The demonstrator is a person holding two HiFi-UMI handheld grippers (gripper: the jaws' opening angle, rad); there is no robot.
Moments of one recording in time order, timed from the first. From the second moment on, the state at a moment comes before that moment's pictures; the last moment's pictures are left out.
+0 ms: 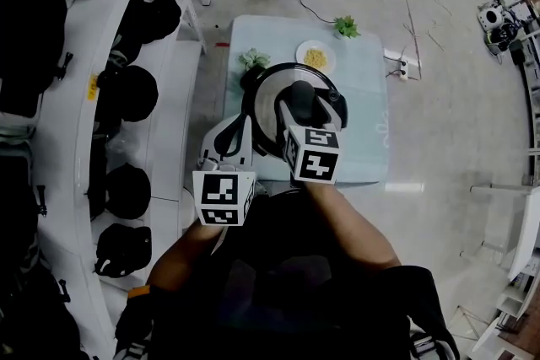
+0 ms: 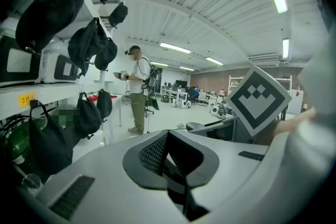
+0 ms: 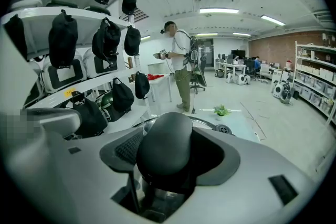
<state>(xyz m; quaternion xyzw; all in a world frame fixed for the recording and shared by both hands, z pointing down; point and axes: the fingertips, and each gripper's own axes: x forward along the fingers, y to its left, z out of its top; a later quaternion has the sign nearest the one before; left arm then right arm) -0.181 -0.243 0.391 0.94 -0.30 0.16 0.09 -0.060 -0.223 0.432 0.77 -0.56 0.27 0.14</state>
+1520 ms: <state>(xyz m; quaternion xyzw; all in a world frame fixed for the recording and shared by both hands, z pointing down) -0.131 -0.209 0.369 0.94 -0.30 0.14 0.07 0.013 -0.176 0.367 0.75 -0.62 0.18 0.12</state>
